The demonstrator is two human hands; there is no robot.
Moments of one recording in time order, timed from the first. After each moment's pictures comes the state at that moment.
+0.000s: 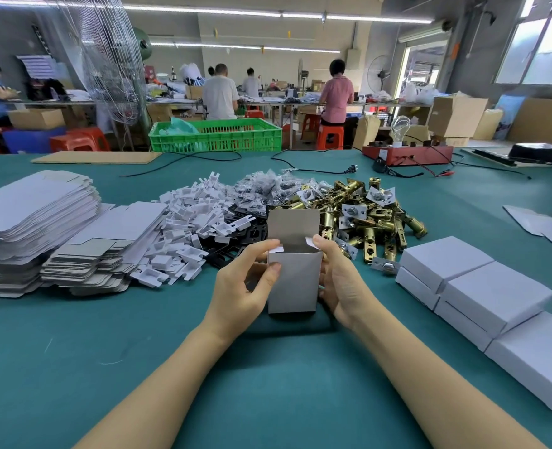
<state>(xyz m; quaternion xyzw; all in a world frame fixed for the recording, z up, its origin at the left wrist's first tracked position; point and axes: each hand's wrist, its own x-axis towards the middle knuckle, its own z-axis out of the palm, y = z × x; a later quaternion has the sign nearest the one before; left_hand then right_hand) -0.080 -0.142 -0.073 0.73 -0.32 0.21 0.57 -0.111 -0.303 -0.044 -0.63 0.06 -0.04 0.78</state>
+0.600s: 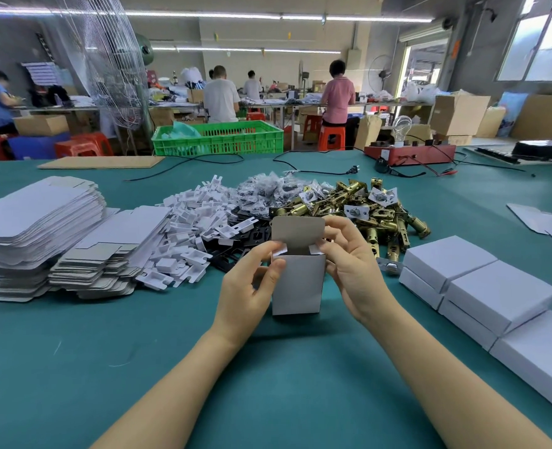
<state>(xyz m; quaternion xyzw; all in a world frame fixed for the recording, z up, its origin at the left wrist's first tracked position) -0.085 -0.147 -0.072 0.72 -0.32 0.26 0.56 -0.117 -0.308 -0.029 -0.63 -0.10 -0.18 0.75</state>
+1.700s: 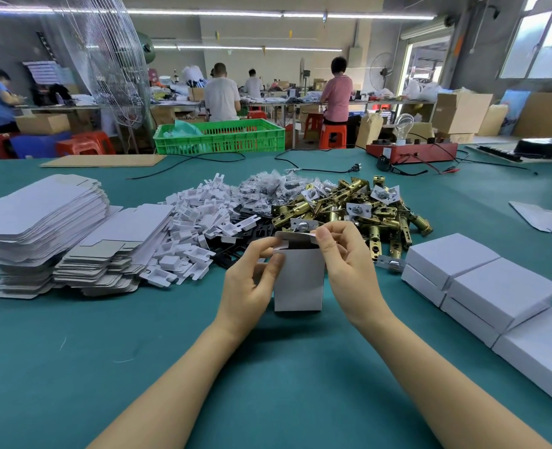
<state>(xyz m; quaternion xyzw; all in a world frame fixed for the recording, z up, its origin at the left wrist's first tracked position) -0.081 -0.146 -0.071 0.71 -0.30 0.21 0.60 -0.124 -0.292 -0.034 -0.71 -0.07 -0.29 0.64</state>
